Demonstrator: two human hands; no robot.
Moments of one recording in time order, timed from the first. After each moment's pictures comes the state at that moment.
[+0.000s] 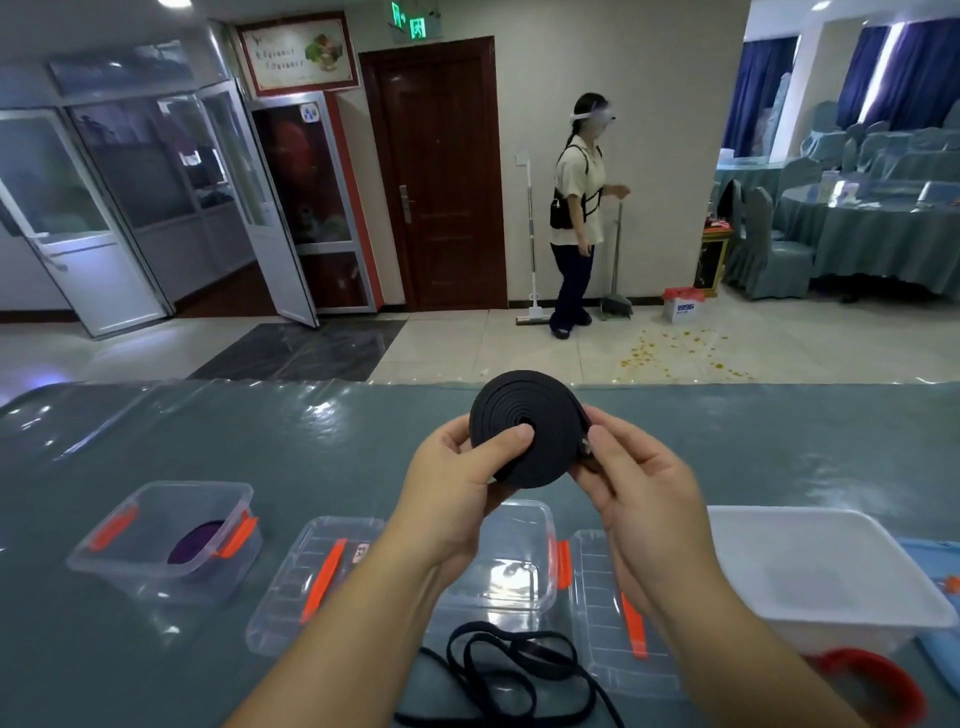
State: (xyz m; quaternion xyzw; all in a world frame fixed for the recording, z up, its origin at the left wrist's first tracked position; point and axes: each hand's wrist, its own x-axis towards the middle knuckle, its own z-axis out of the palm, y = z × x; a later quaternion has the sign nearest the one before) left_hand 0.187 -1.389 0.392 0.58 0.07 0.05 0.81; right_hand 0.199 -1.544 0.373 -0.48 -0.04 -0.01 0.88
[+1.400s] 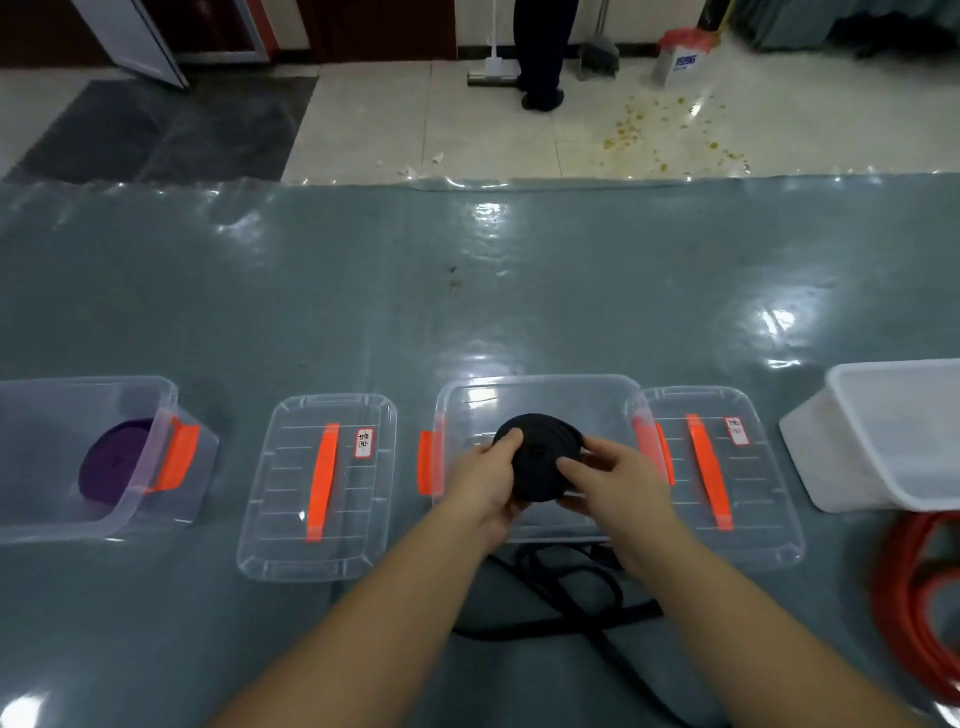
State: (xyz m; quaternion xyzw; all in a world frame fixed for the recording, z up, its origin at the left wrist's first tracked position) left_hand 0.329 -1.259 0.105 0.50 0.40 -0.21 0.74; right_hand 0.314 -1.402 0.120 -0.71 0.23 0.17 0.64
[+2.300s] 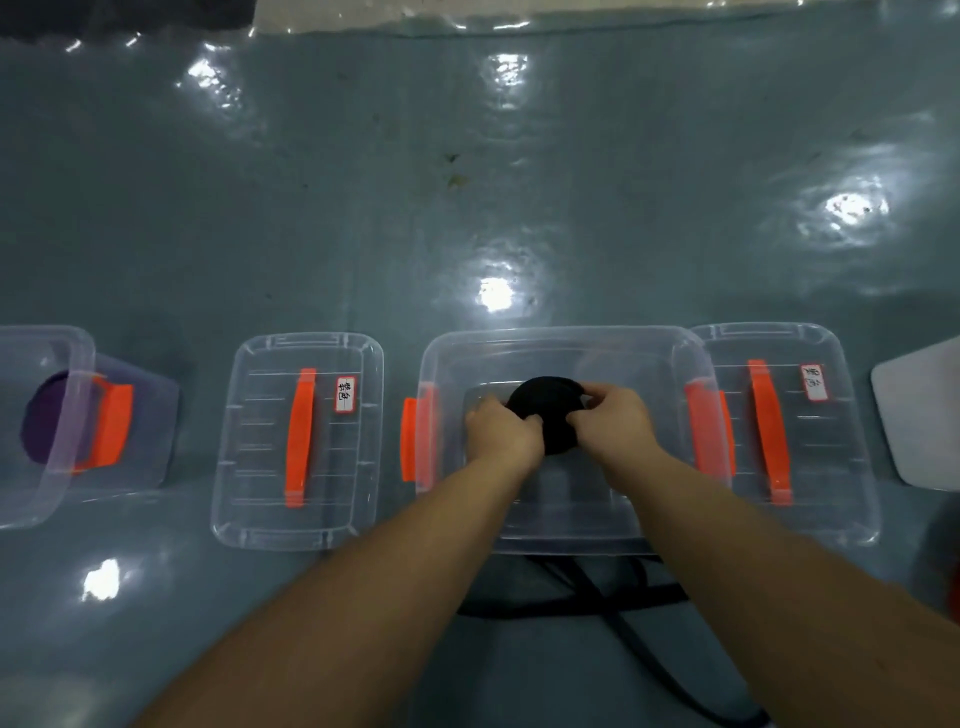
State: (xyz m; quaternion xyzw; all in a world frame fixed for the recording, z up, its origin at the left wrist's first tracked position) left_hand 0.383 -1.274 -0.017 0.79 0.38 -0.26 0.41; right_hand 0.399 -1.398 0.000 -0.82 0.26 0.26 0.44
